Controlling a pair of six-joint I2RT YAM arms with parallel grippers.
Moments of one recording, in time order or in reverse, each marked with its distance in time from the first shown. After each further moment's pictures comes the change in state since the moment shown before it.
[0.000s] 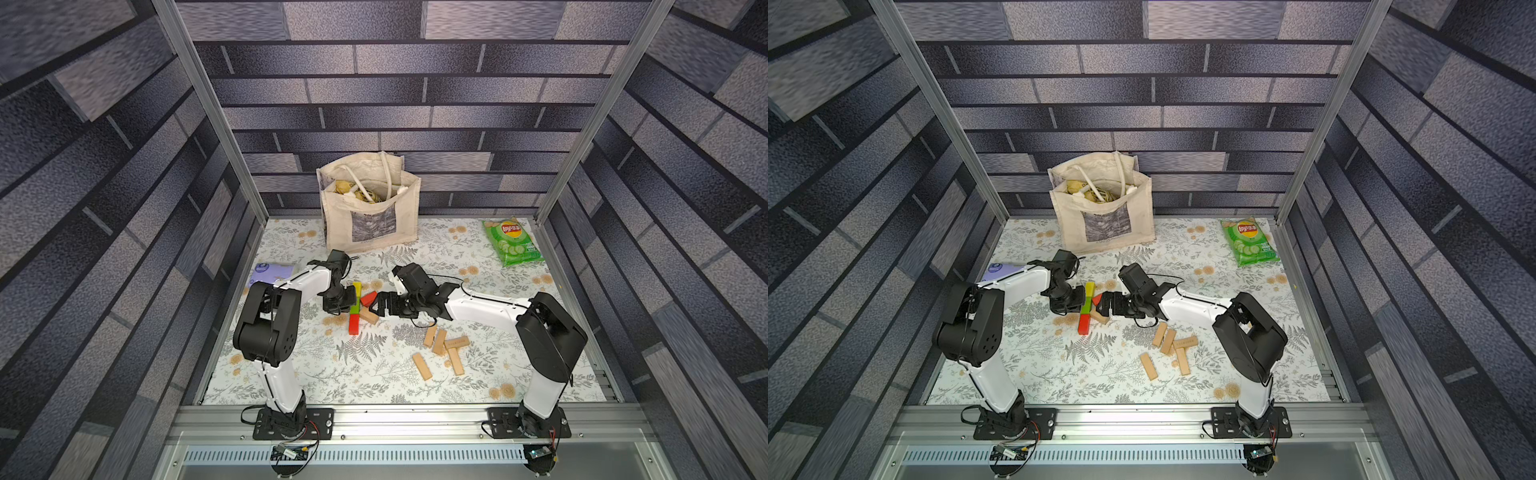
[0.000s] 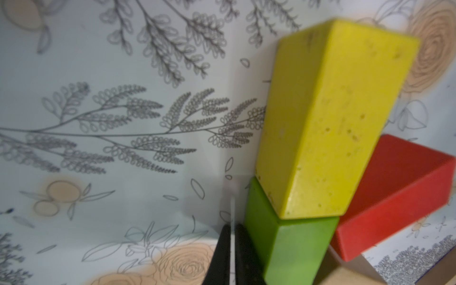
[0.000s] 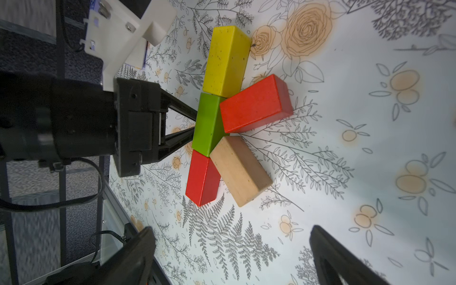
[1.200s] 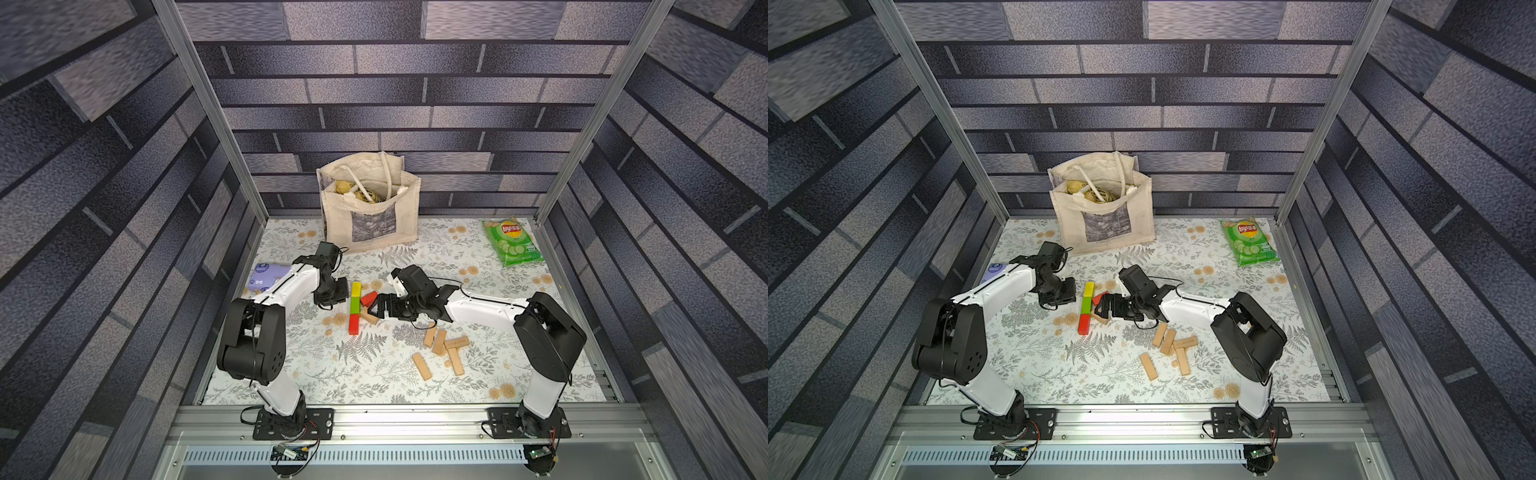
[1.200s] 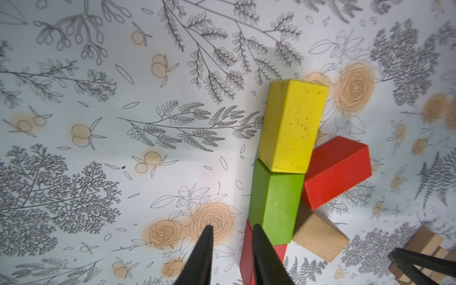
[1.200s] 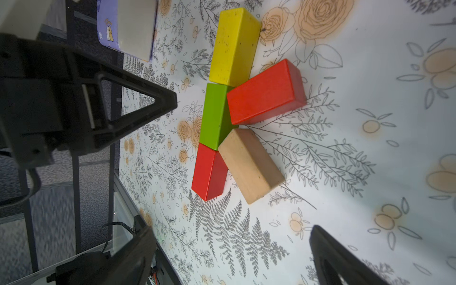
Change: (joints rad) left arm 0.044 -0.180 0.009 -0.062 -0.021 0.003; right arm 0.000 0.005 -0.021 0.031 -0.052 0.015
